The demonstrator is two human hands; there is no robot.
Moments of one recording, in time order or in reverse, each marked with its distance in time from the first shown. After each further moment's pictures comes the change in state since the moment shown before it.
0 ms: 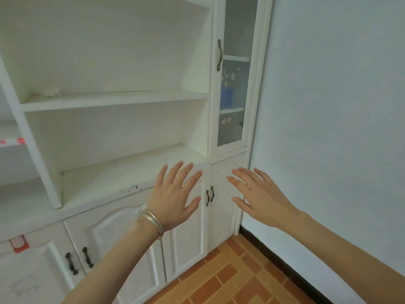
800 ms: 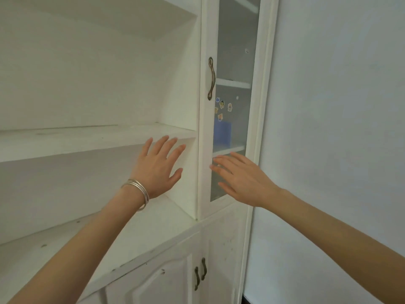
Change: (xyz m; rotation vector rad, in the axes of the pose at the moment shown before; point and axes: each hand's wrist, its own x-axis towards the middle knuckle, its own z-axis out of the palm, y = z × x) left_hand 0.349 -0.158 0.154 0.145 0.141 0.005; right_hand 0.306 0.216 0.137 -0.193 0.264 -0.207
